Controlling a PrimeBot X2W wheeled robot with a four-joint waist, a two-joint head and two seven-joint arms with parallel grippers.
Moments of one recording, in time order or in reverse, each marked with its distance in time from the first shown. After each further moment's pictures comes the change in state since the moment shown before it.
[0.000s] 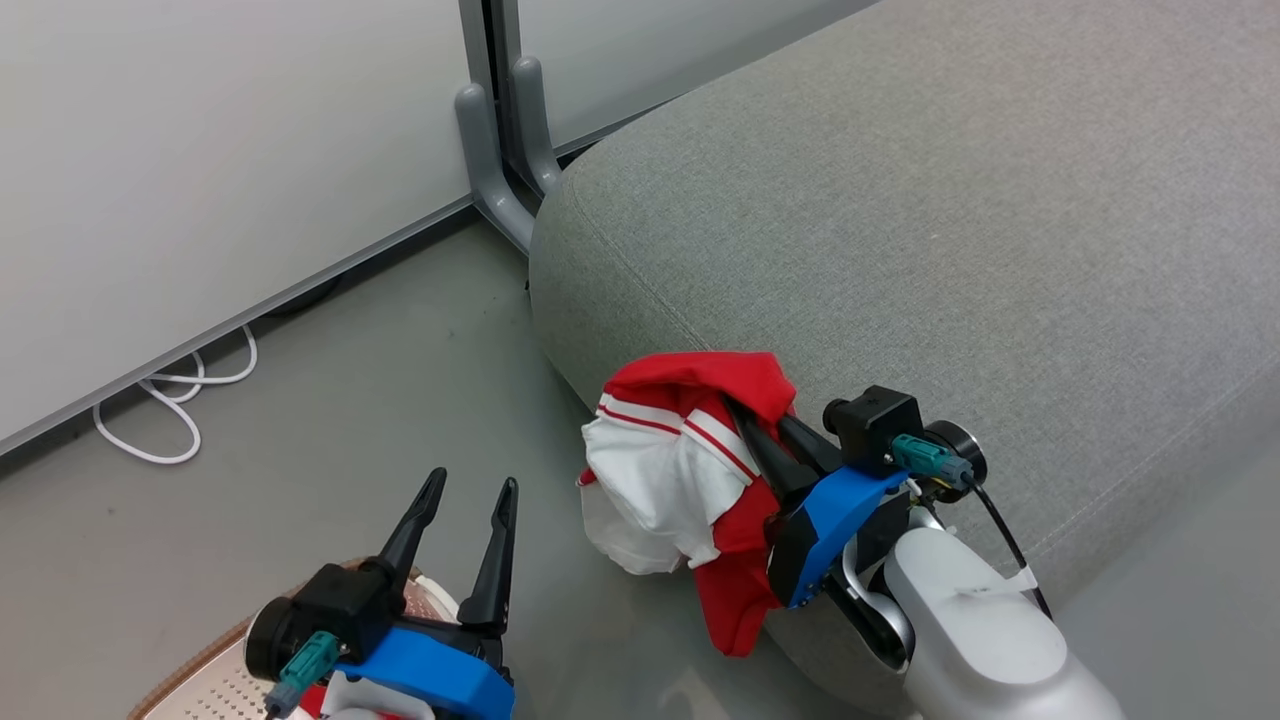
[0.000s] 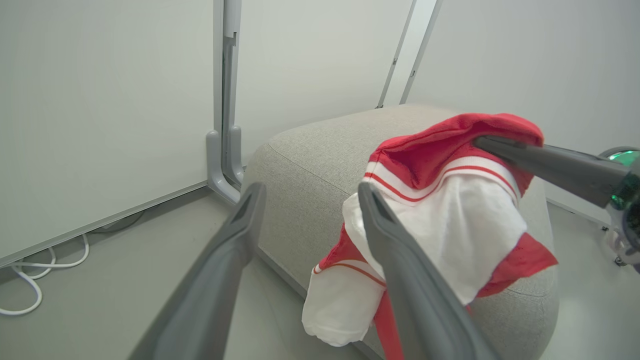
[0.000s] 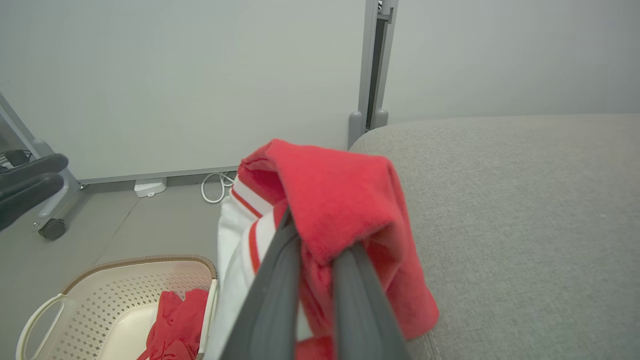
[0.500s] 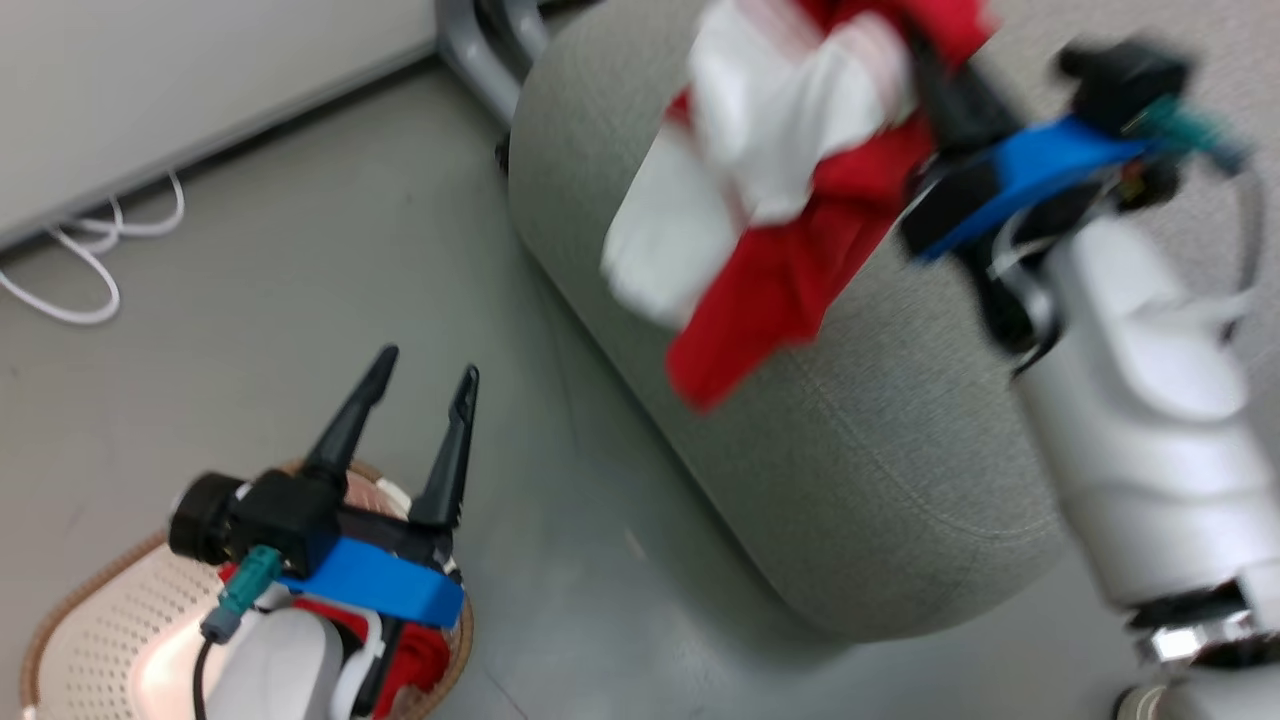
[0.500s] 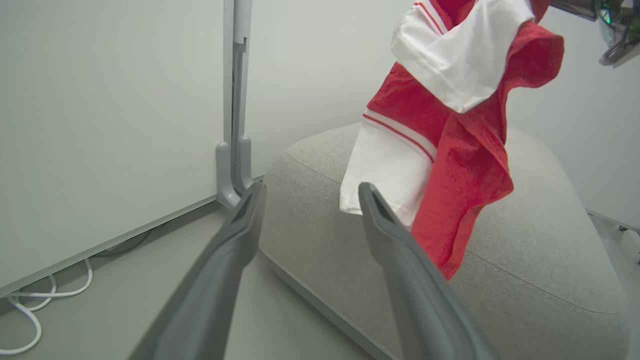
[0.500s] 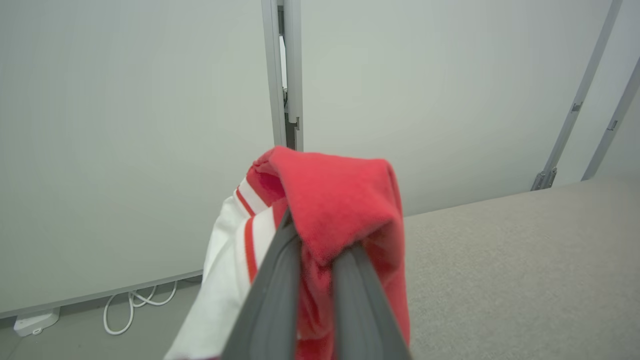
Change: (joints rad) left arm -0.130 0.097 -0.008 -0.077 0.045 0.000 0.000; right arm -0.352 -0.017 -0.321 0.015 -0.001 0.000 0.031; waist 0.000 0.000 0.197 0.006
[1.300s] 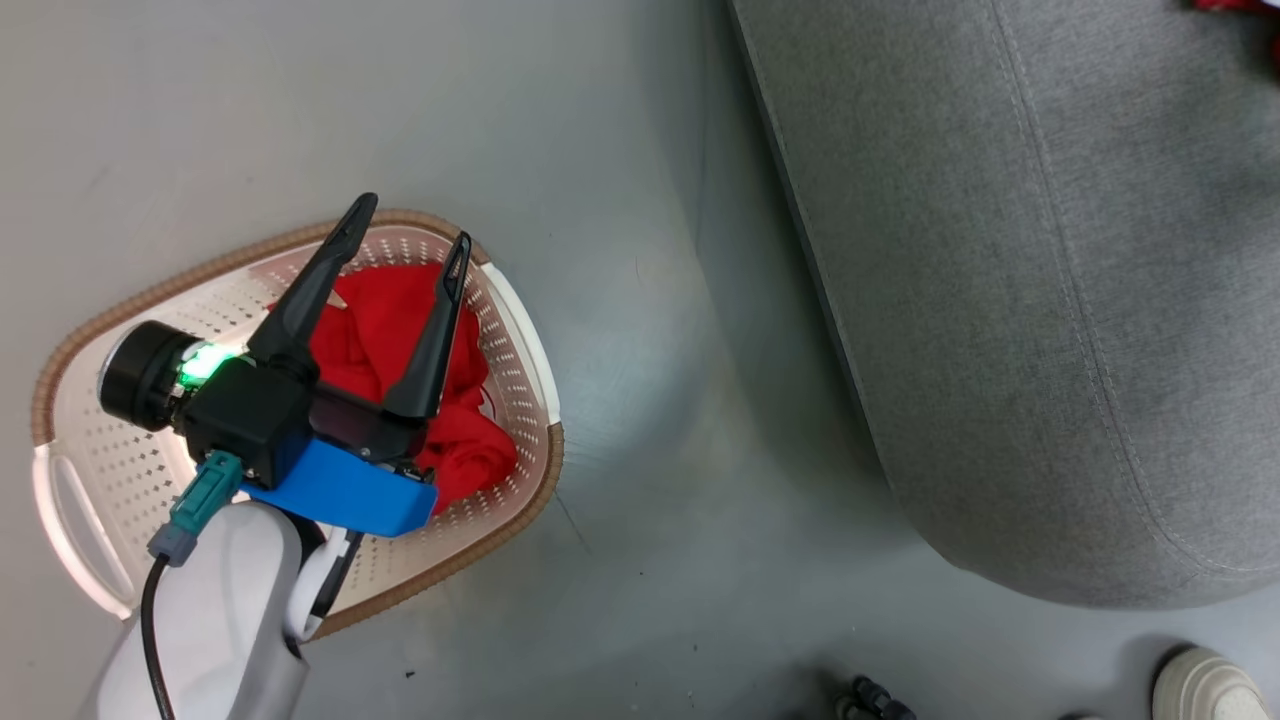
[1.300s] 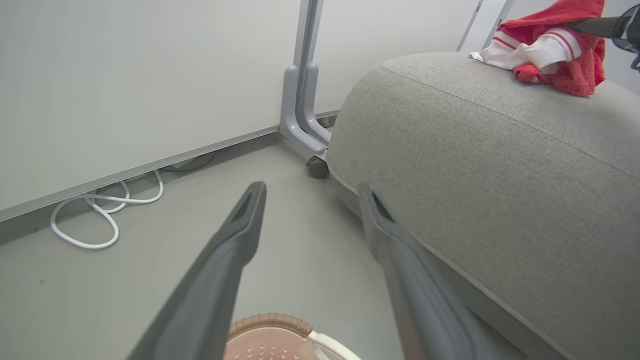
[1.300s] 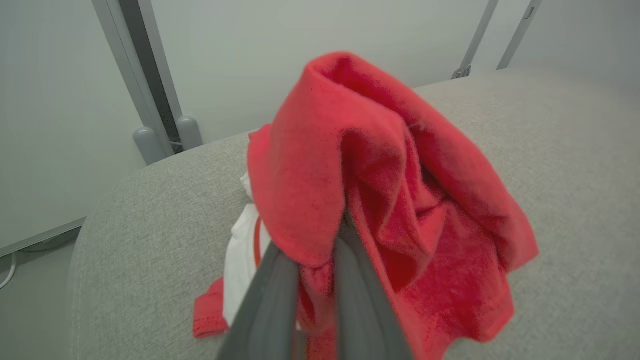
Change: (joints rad) left arm -0.195 0.121 -0.065 -0.127 0.024 0.001 0.047; right arm -0.181 -0.213 -0.551 0.230 -0.160 0.000 -0.049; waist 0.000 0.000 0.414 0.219
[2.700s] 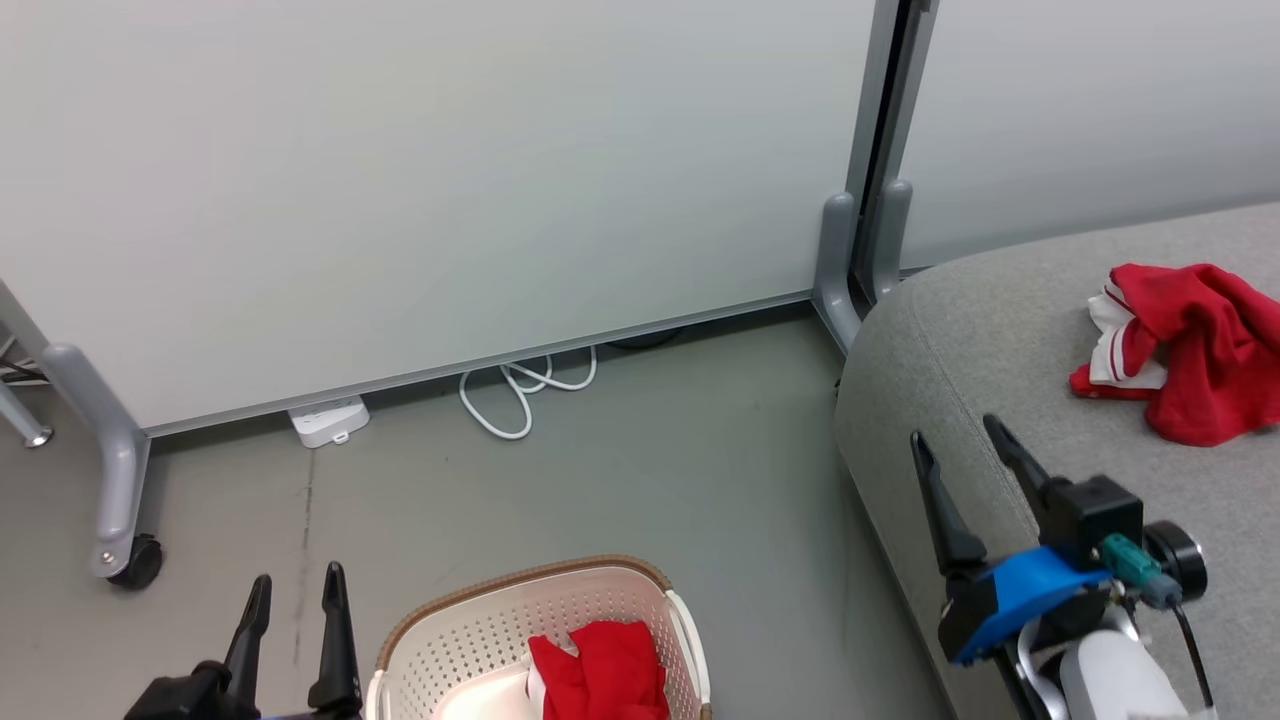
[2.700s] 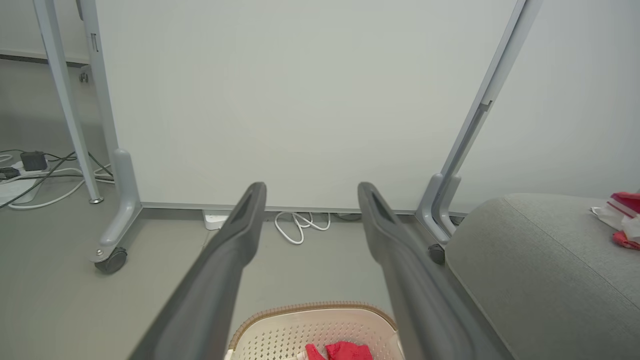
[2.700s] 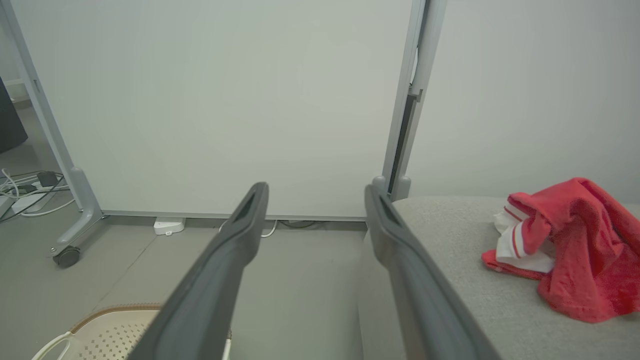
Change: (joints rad) left arm 0.485 -0.243 0.375 0.196 -0.067 -0.001 -0.047; right arm 0.862 0.208 0.391 -0.576 -0.132 0.000 0.055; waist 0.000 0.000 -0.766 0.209
